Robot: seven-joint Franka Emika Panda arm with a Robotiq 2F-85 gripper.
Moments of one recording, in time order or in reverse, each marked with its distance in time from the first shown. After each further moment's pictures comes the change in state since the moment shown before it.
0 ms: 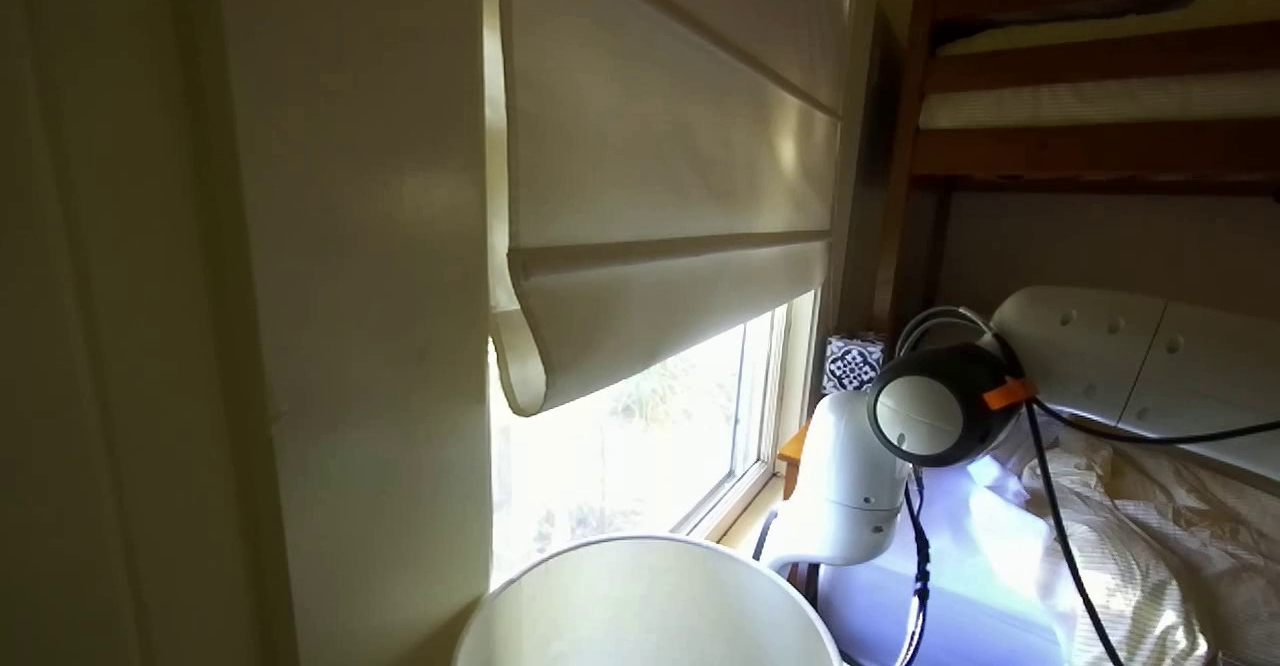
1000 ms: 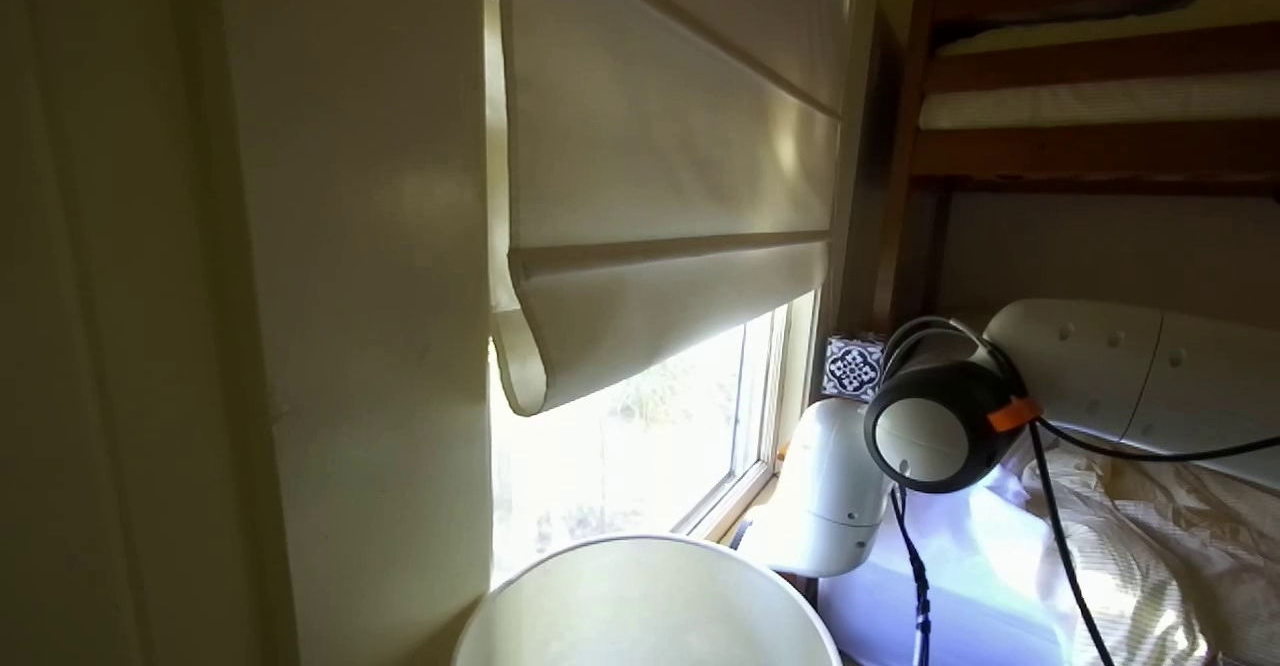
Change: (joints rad) arm 0.078 0.037 0.008 0.139 -0.058 -0.104 0.215
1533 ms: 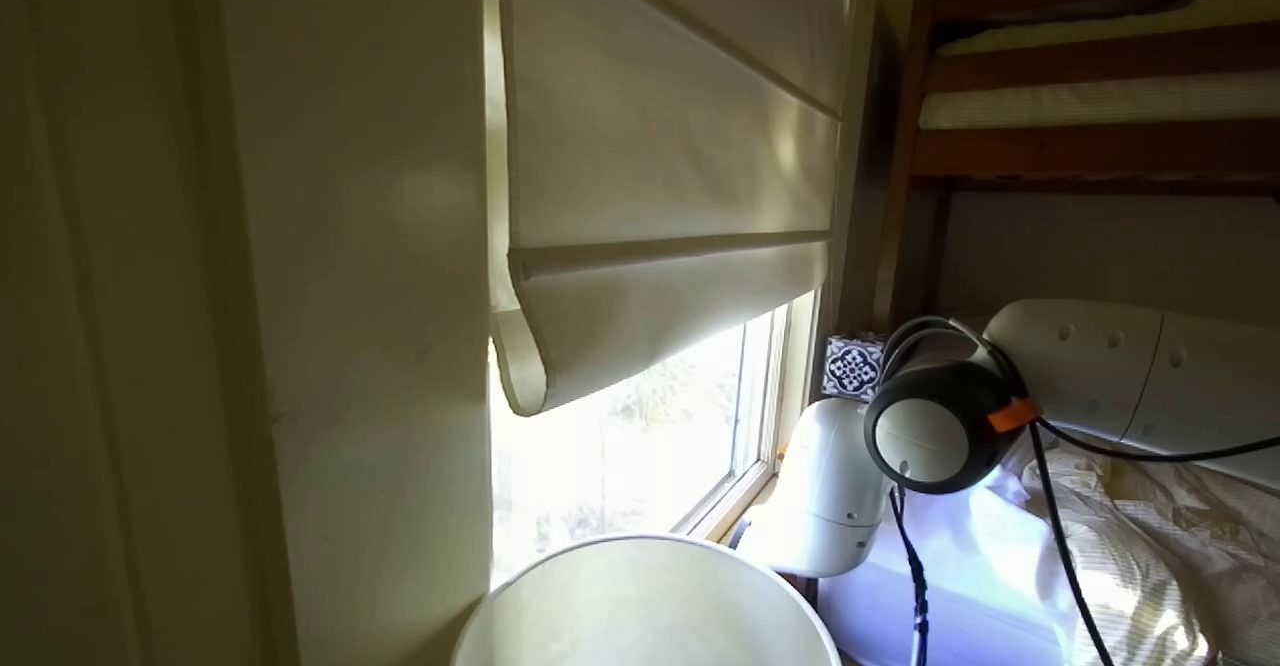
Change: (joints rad) arm 0.004 0.000 -0.001 0.003 -0.028 -0.034 0.028
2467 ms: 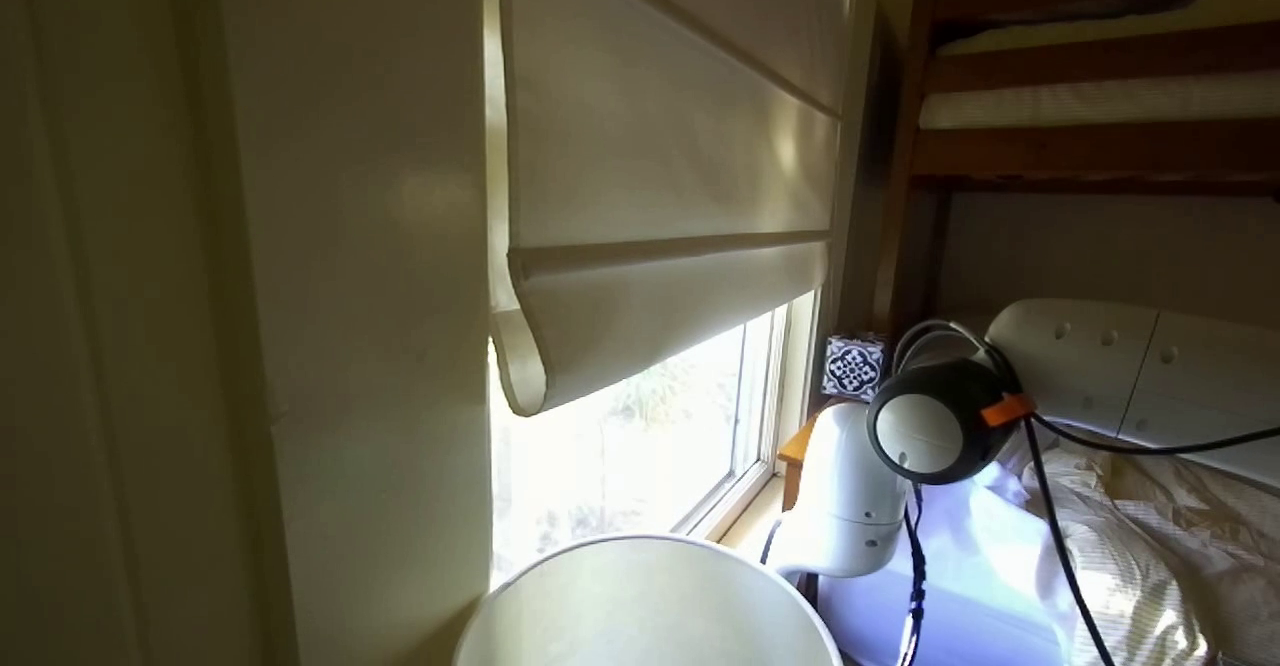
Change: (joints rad) arm -0.077 0.008 -0.019 -0.101 0.233 0.120 -0.214
